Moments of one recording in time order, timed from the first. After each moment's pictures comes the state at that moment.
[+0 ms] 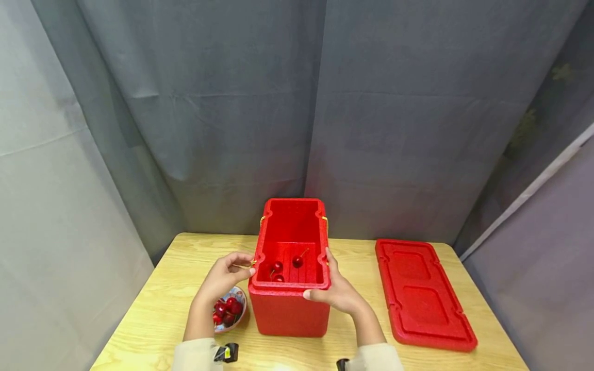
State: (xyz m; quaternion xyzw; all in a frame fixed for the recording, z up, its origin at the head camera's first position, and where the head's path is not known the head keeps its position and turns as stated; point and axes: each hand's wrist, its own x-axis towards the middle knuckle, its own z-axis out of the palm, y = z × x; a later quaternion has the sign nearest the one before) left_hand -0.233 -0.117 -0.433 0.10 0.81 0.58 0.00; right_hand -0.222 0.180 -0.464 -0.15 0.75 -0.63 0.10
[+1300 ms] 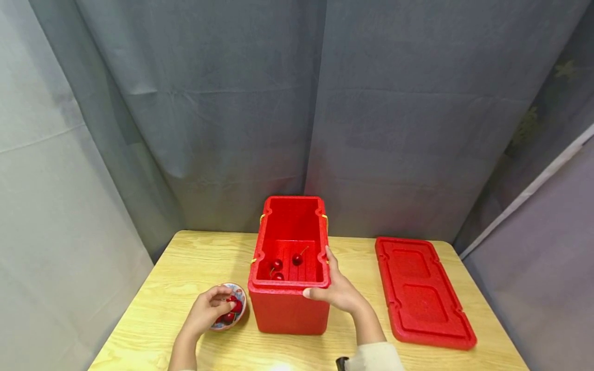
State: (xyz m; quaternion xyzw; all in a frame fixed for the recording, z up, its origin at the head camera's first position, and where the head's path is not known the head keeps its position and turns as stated) left_hand -0.210 -0.166 -0.527 0.04 0.81 0.58 0.00; right_hand -0.223 0.179 -0.466 -0.15 0.75 -0.63 0.10
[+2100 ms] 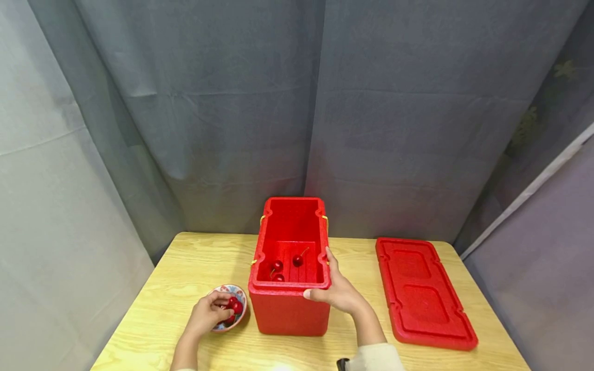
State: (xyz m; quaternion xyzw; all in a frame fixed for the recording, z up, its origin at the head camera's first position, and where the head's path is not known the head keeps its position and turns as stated) left_hand -0.218 -0.174 -0.557 0.02 0.85 0.53 -0.01; right_hand -0.221 0.178 -0.462 -0.14 0.75 -0.64 0.11
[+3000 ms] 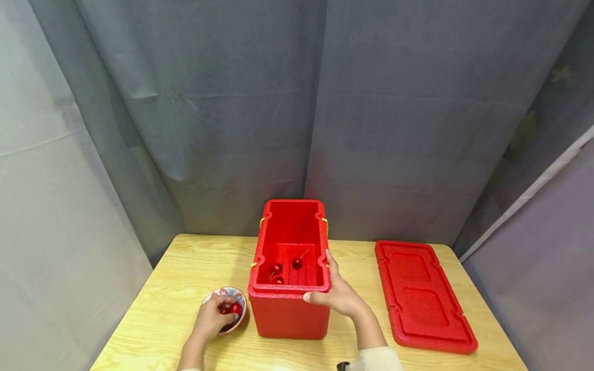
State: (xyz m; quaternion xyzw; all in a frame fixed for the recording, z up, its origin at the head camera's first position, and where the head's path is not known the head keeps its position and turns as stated) left_hand -0.226 -0.165 -0.568 0.07 0.89 0.44 -0.07; right_hand -0.221 0.179 -0.464 -0.15 0.76 -0.63 0.10
